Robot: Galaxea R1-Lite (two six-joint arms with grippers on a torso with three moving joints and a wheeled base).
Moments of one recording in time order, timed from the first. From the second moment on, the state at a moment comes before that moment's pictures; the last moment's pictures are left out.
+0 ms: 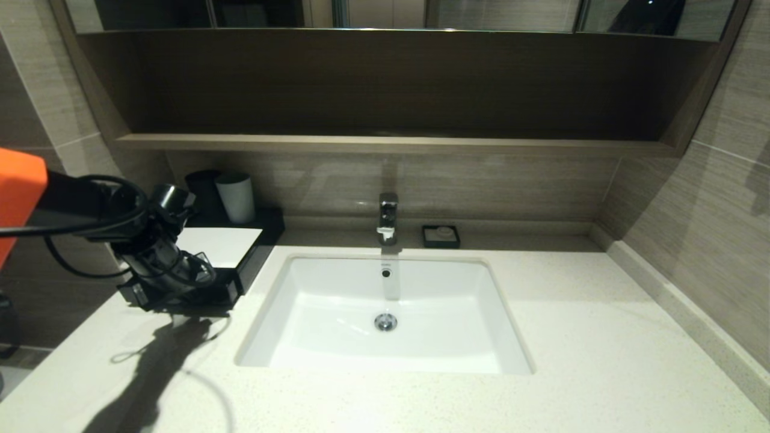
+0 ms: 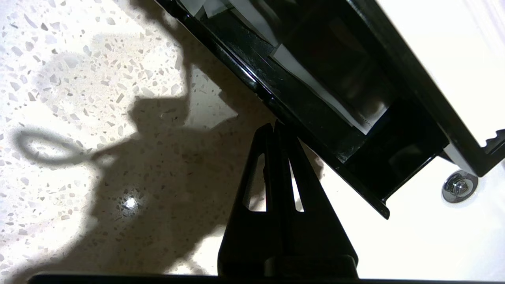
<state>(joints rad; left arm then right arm) 0.05 2.10 -1.49 0.53 0.09 -0.64 0.00 0.00 0.00 0.00 0.00 0.00</state>
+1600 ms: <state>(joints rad) 0.05 2.18 -1.62 0.53 0.09 -0.64 0.00 0.00 0.00 0.00 0.00 0.00</state>
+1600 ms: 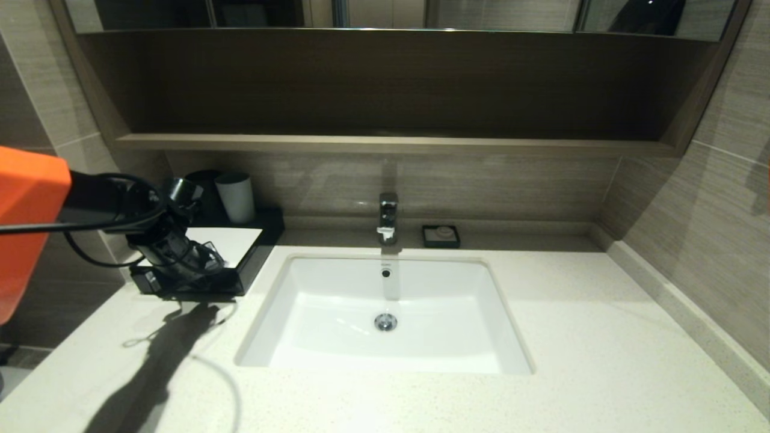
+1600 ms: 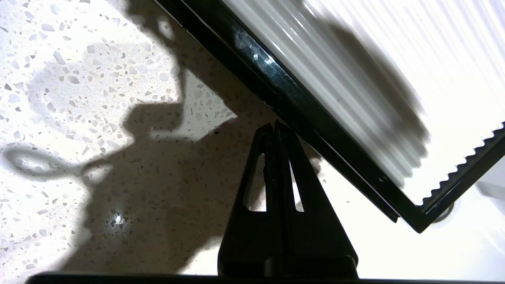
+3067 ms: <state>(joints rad) 0.04 2.20 -1.70 0.54 0.10 -0.65 0.00 0.00 0.00 0.00 0.00 0.00</state>
